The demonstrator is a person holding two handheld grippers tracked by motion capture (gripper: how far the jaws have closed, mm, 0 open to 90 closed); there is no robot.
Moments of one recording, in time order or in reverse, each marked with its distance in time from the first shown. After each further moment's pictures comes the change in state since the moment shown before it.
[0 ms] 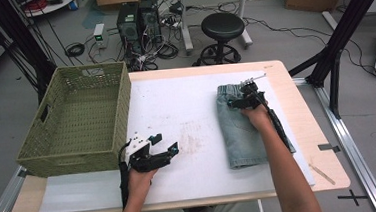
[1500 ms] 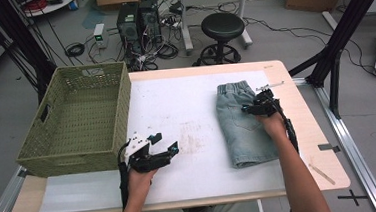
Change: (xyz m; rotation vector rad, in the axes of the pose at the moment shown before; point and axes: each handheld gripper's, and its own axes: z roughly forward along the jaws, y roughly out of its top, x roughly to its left) left arm -0.006 0.004 -0.001 -0.015 -0.005 0.008; right arm -0.032 -0.037 -0.032 -0.029 0.030 0.032
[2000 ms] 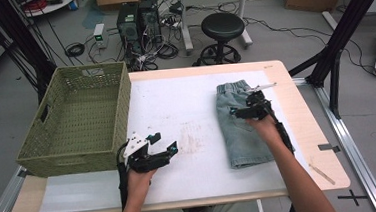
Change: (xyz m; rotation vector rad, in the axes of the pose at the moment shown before) left arm -0.001 0.003 -0.003 -0.006 0.005 0.002; right arm 0.060 0.007 -0.016 -0.014 0.075 -0.043
